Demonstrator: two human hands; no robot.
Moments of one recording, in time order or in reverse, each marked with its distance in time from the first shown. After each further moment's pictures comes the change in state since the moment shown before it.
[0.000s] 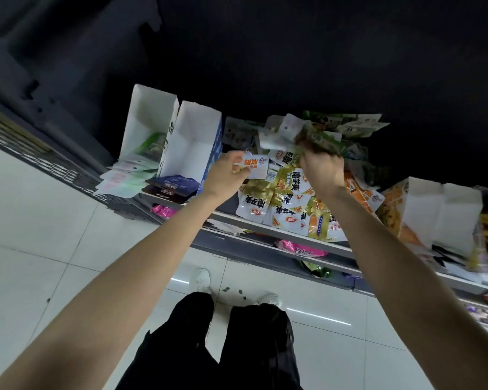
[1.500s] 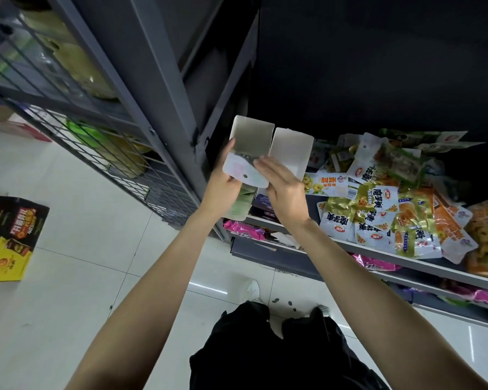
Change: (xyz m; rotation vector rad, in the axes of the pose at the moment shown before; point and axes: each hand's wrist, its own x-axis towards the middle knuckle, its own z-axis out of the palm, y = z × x) left_hand -0.024 -0.081 -0.179 -0.347 0.094 0.123; right_hand 0.017 -0.262 -0.060 0.863 0.257 -0.147
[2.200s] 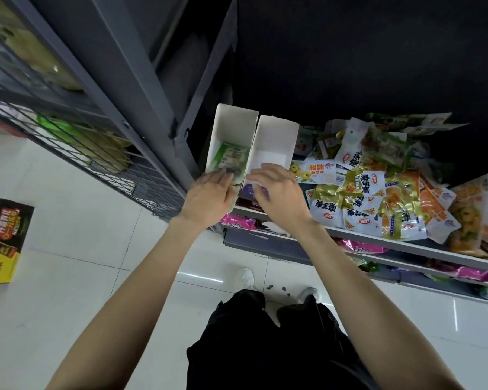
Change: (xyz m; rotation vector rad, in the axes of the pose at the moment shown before) left_hand -0.012 -0.037 -0.002 1.112 -0.167 0.301; right_hand -0.021 -0.001 -0.027 -0.107 -0.272 0.108
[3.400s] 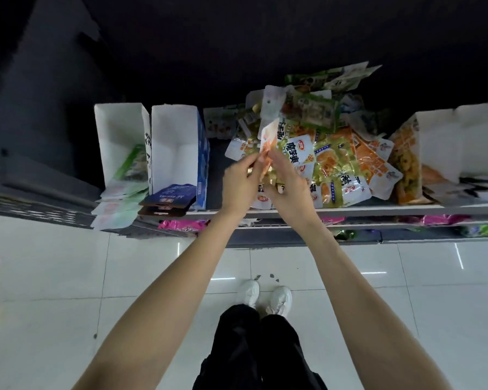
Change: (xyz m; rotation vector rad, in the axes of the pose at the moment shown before) left_hand 0.077 0.206 0.077 -0.874 0.112 -0.120; right_hand -0.093 0.124 -0.065 0.543 0.143 0.512
